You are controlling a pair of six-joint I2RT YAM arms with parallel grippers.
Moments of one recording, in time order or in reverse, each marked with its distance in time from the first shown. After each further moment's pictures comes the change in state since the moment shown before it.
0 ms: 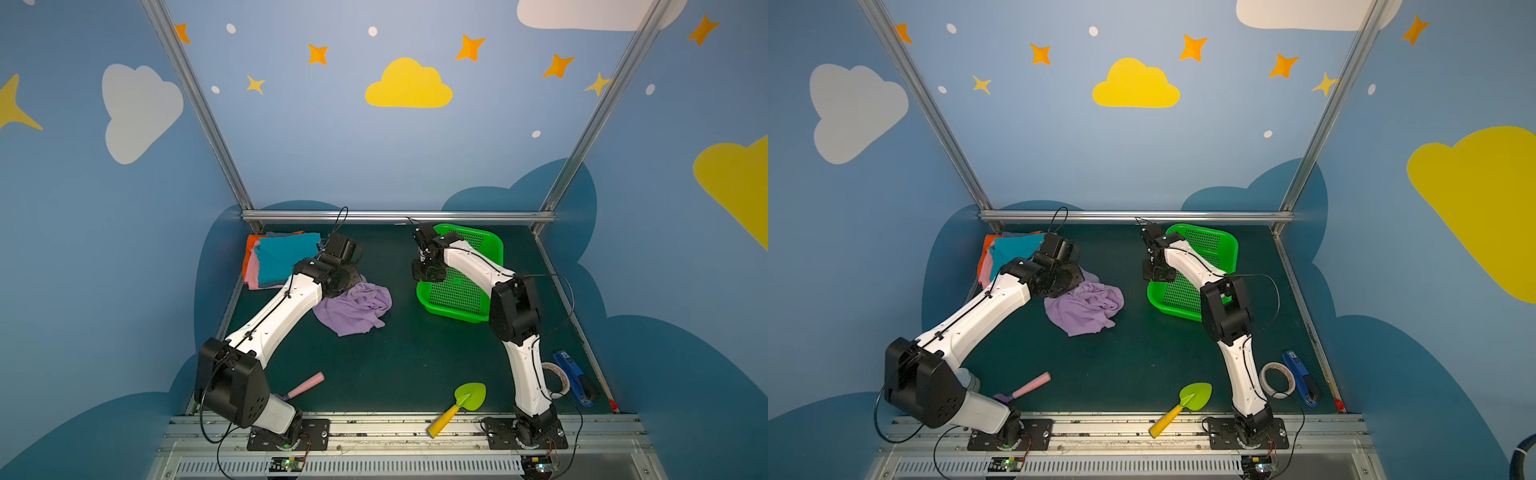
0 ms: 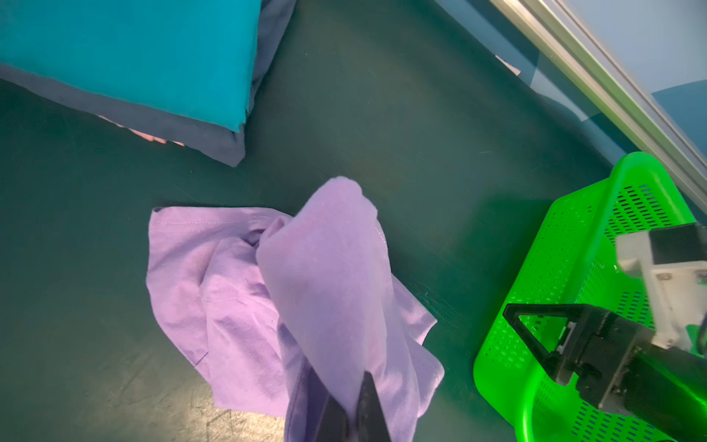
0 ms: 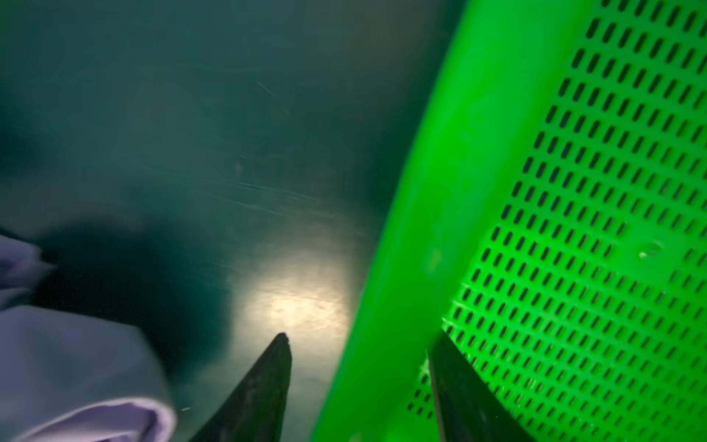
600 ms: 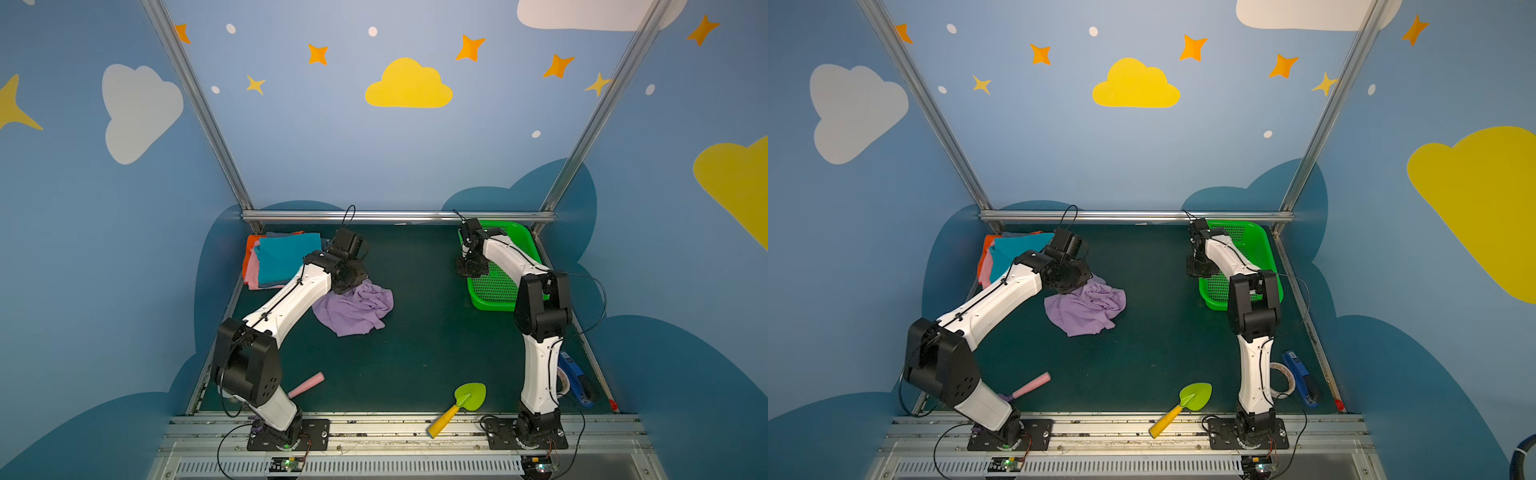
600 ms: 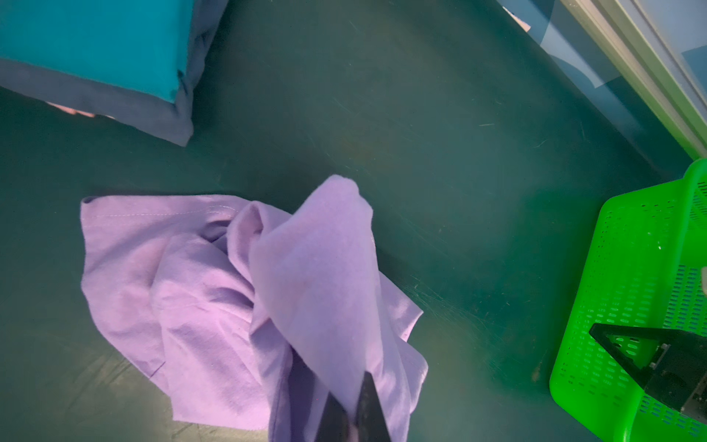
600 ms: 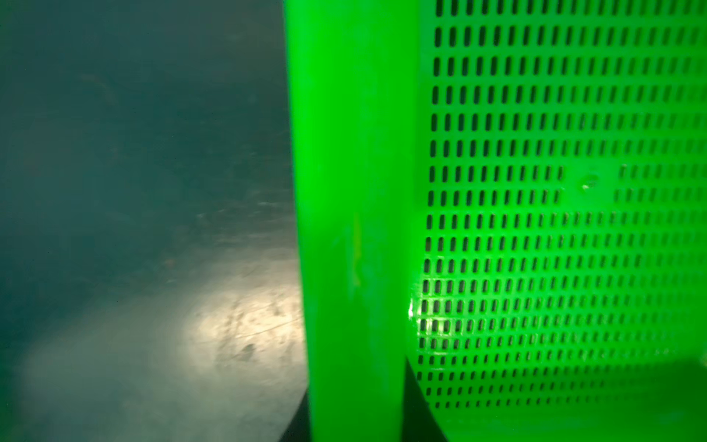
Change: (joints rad) left arm 0.000 0.122 0.081 -0.003 0.079 0.000; right arm -0.270 -0.083 -0.127 0.000 0.084 -0.192
